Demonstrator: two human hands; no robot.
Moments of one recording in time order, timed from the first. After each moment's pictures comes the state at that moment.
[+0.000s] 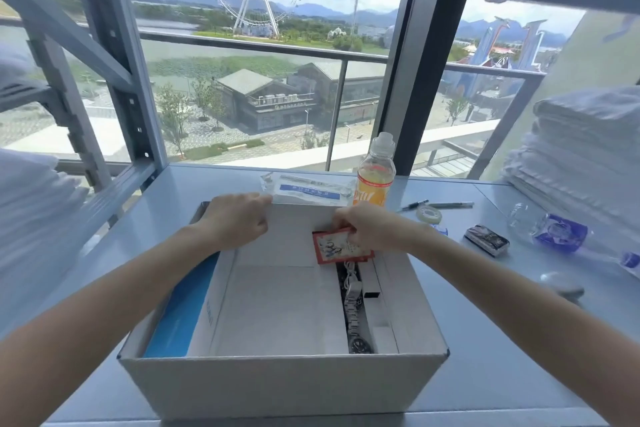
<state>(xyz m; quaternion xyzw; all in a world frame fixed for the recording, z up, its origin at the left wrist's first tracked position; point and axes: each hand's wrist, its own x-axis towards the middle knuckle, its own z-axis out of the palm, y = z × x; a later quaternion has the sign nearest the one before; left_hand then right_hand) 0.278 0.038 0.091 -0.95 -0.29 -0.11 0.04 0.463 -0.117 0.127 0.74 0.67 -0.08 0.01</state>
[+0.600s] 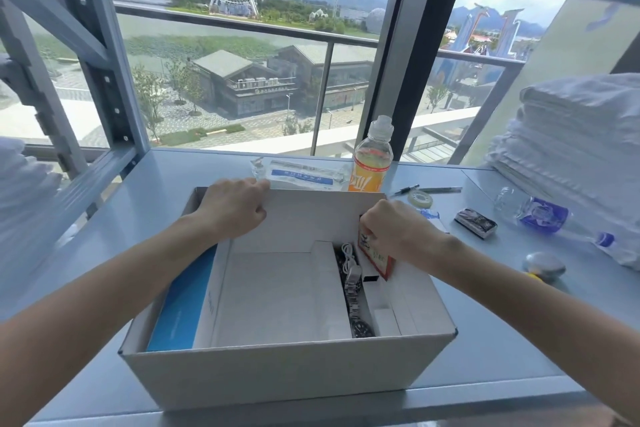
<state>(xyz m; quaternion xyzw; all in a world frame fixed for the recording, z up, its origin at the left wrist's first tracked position) 0.279 0.038 0.085 -0.95 -0.28 -0.13 0.07 0.453 -0.152 0.115 0.79 0.61 0.05 0.09</state>
